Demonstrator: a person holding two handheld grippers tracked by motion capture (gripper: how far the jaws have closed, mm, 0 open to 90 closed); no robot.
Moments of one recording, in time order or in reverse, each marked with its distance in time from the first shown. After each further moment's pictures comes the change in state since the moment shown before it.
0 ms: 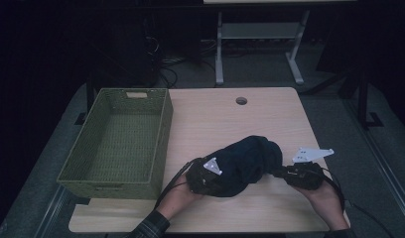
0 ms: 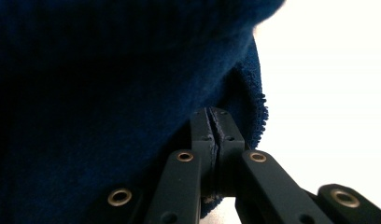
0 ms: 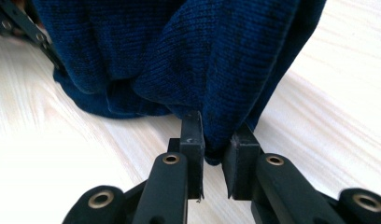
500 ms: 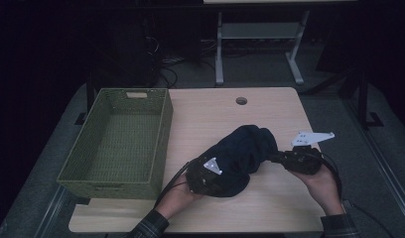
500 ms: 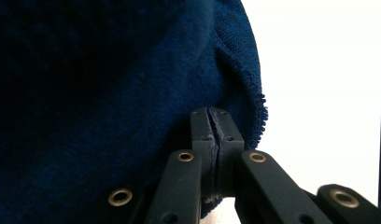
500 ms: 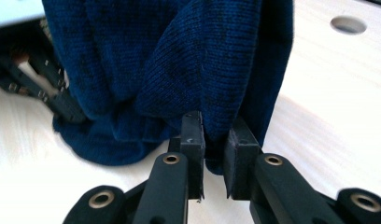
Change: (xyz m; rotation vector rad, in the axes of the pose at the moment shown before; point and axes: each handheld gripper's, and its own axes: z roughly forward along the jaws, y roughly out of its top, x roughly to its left) left arm 0.001 0.001 -0.001 0.012 0.000 -0.003; right arm -0.012 0.040 -0.004 -0.051 -0.004 0.007
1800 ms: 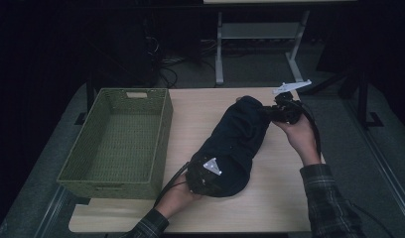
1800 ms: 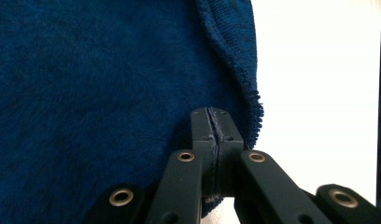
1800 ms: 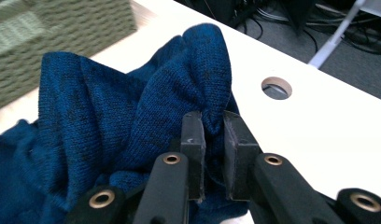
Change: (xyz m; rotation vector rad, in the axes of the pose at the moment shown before) left arm 0.001 -0.001 0.000 0.001 -0.017 0.011; right arm -0.061 0.109 0.048 0.019 -0.138 0.045
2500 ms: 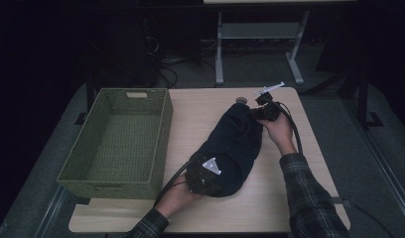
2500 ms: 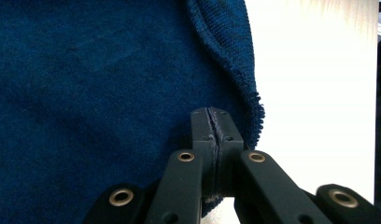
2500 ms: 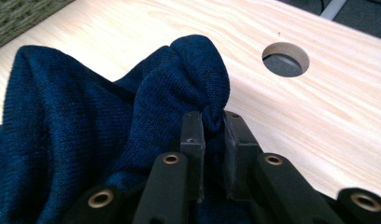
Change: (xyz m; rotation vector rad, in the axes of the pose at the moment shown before) left arm 0.001 -0.001 0.000 -0.005 -0.004 -0.010; right arm -0.026 -0.008 0.095 0.120 -0.017 0.081
